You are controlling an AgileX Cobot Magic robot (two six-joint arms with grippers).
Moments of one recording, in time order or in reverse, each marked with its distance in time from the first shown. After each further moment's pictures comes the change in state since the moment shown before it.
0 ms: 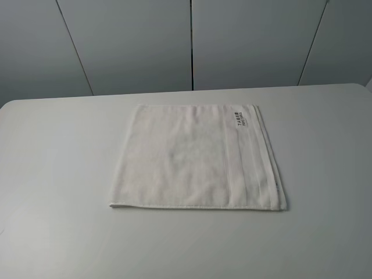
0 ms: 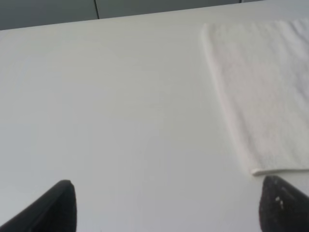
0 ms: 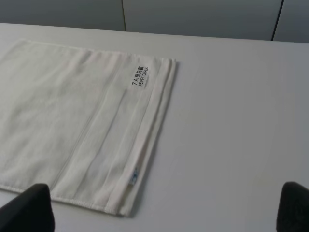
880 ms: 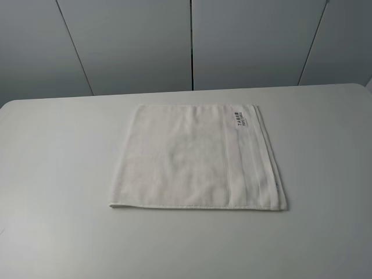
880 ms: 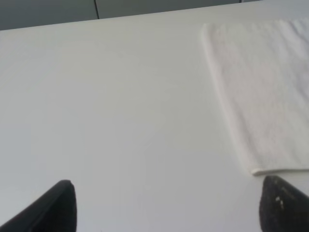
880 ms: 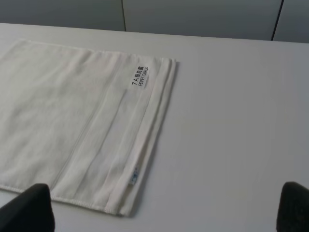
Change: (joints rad) left arm 0.000 0.000 0.000 0.000 0.000 0.006; right arm 0.000 0.000 0.000 0.000 0.000 0.000
